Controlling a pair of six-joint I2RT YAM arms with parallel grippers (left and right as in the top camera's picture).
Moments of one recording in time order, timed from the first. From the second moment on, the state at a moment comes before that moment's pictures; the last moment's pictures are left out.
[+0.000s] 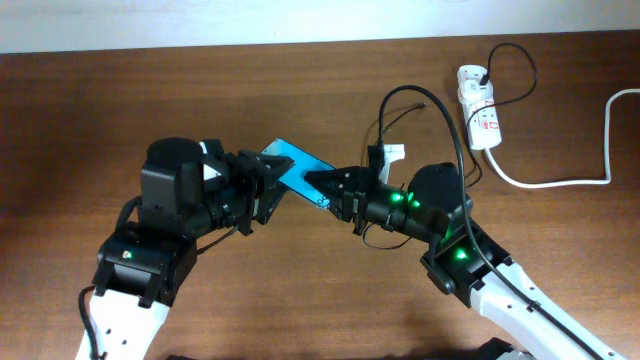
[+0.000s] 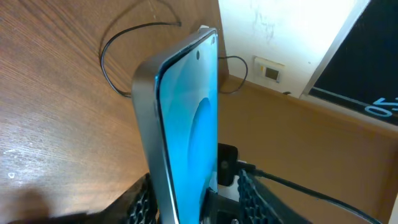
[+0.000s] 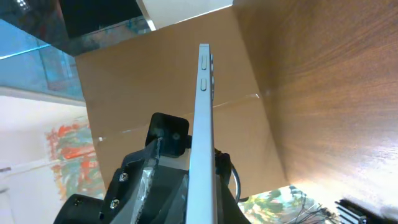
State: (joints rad) left arm -0.29 1.08 1.10 -0.58 0.52 -1.50; right arm 0.57 1.17 0.77 0.27 -0.54 1.76
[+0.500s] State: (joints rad) left arm -0.29 1.08 1.10 -0.58 0.48 -1.52; right arm 0.61 1.17 0.77 0.32 -0.48 1.83
